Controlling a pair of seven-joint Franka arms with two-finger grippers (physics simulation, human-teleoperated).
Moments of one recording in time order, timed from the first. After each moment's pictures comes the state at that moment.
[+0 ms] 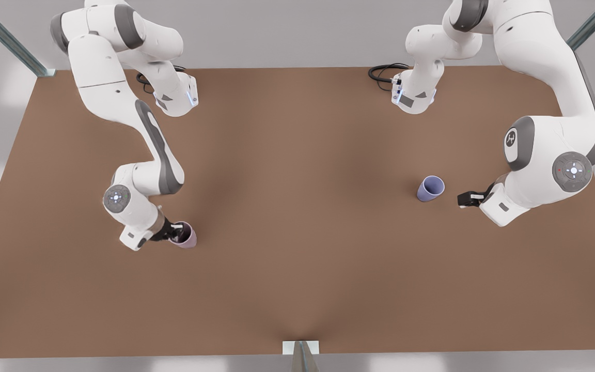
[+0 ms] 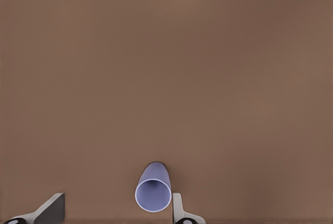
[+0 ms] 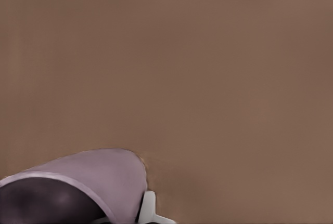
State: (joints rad) left arm -0.06 0.31 0.01 -1.41 0.02 1.57 0.00; right arm 0.13 0.43 0.07 -1.87 0.07 2.40 -0.10
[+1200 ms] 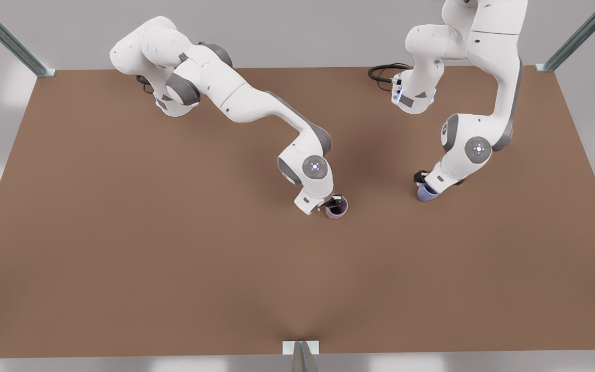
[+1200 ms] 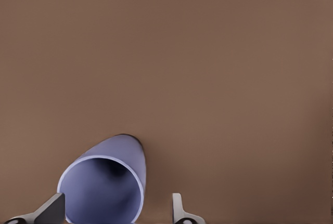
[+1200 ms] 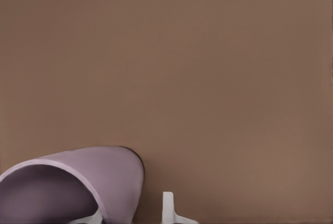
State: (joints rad) left arm -0.09 0.05 -0.02 -2.42 0.00 2.36 0.00; right arm 0.85 1.04 0.00 -0.98 0.10 2.13 0.83
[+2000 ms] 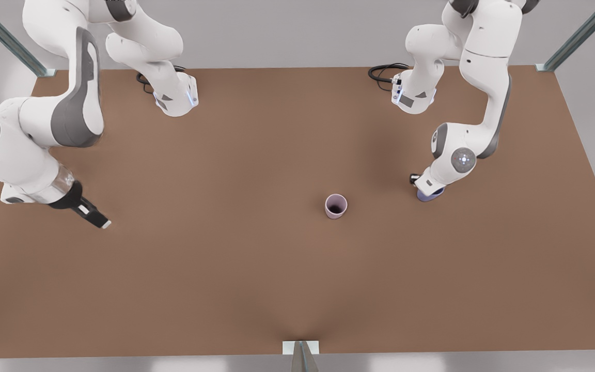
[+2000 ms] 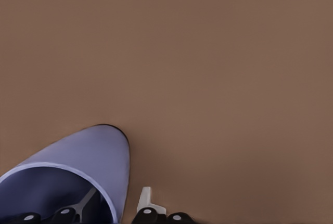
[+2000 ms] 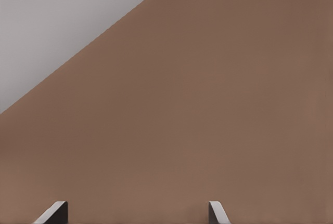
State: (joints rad) left arm -0.10 0.17 -0.02 -2.45 0.01 2.44 0.00; right arm 0.10 0.21 -0.13 -1.46 0.07 1.77 0.60
